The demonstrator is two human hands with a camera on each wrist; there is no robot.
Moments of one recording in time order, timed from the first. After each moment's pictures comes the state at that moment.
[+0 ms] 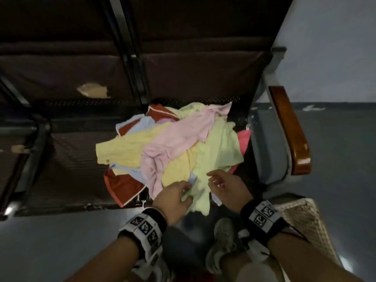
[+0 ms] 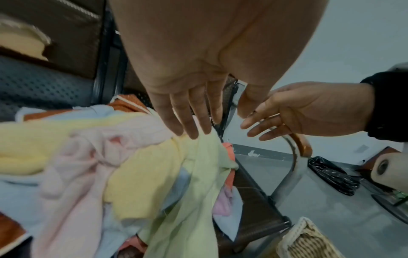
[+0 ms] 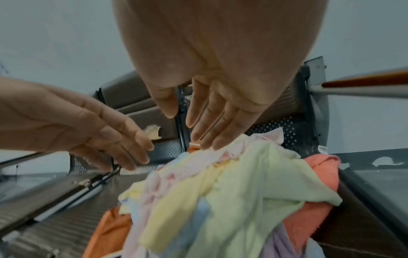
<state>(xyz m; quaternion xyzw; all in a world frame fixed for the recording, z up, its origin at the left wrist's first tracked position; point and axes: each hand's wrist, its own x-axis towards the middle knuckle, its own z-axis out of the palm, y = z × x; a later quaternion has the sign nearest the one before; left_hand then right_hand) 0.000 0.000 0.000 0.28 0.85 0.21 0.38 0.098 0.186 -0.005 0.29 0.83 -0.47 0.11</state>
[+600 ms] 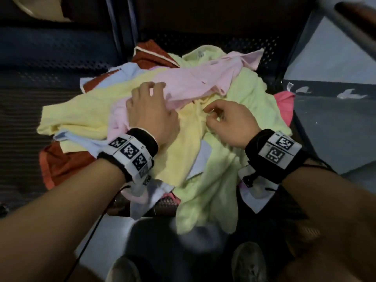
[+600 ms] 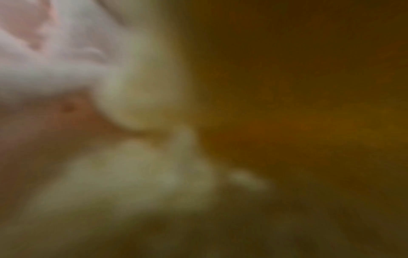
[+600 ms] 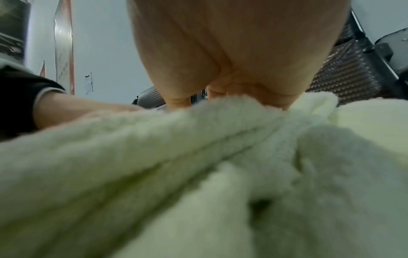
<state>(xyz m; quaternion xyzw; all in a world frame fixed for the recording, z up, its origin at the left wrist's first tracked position) -0.126 0.042 -0.249 0.26 0.94 0.20 -0.06 -0.008 0.217 -0.235 0.20 0.93 -0.31 -0.04</state>
